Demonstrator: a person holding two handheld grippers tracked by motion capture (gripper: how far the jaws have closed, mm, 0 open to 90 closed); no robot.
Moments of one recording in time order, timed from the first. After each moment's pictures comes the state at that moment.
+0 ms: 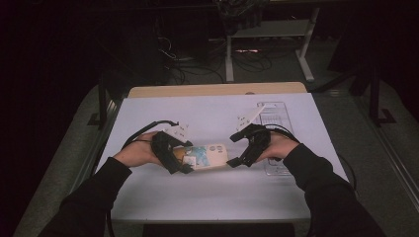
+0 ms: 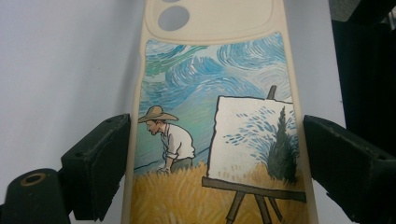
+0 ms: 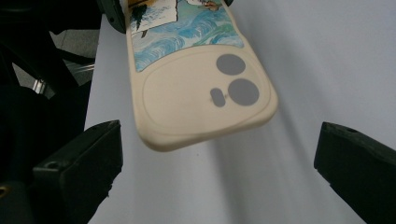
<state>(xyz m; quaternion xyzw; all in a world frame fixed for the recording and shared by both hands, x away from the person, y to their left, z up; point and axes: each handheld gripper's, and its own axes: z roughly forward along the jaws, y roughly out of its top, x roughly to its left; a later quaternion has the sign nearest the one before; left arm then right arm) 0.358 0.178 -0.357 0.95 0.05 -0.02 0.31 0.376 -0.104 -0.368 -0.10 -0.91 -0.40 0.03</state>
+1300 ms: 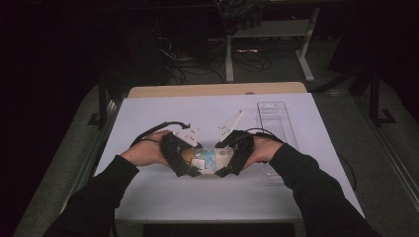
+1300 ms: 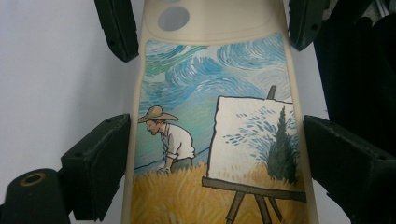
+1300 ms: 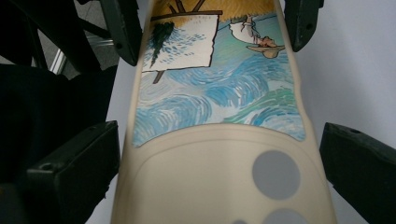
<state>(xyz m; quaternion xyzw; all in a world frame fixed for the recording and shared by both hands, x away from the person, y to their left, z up) 0.350 0.151 -0.348 0.95 0.00 -0.01 0.31 0.366 -0.059 -0.372 -0.03 -0.93 -0.37 0.06</state>
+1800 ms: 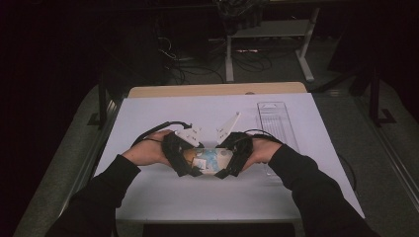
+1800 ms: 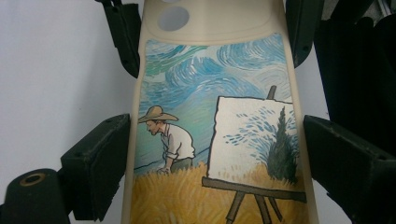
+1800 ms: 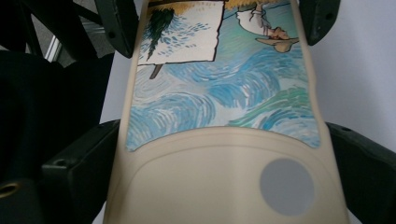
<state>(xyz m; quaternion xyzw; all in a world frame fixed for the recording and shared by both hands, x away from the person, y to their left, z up) 0.350 0.147 -0.347 0.95 -0.01 -0.01 0.31 0.363 -0.056 -0.374 -0.02 -0.93 -0.35 0.06</state>
